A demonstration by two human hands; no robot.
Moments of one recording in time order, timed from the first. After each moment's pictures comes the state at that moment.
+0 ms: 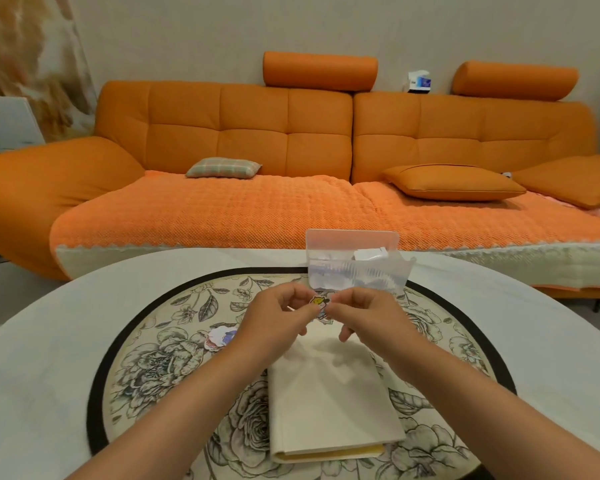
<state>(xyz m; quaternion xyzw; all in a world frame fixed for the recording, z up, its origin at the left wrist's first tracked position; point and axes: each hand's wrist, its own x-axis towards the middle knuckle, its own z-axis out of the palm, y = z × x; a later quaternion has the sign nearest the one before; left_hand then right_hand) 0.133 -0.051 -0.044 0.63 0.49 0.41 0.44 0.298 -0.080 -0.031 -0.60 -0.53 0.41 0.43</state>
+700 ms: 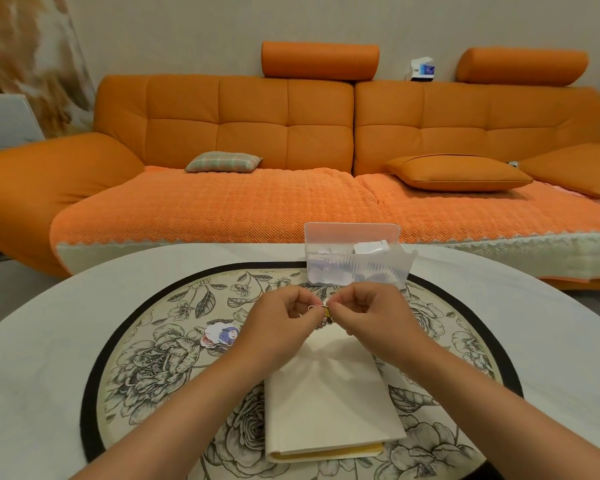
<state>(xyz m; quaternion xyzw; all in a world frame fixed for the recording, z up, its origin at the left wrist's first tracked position) 0.141 -0.057 -0.050 0.66 0.49 0.39 0.40 0.309 -0.079 -0.041 -0.57 -0.62 0.32 0.43</state>
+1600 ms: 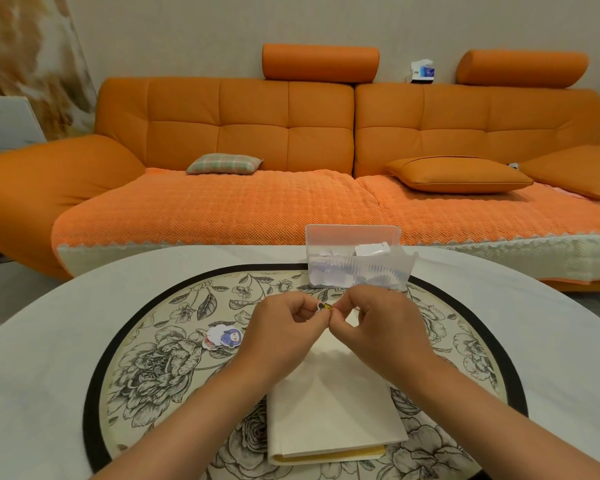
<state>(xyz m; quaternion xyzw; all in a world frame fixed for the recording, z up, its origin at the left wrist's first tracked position) 0.145 -0.068 -0.047 0.65 0.51 0.42 0.37 0.303 -0.088 -0.046 -0.58 -0.71 -0.05 0.40</state>
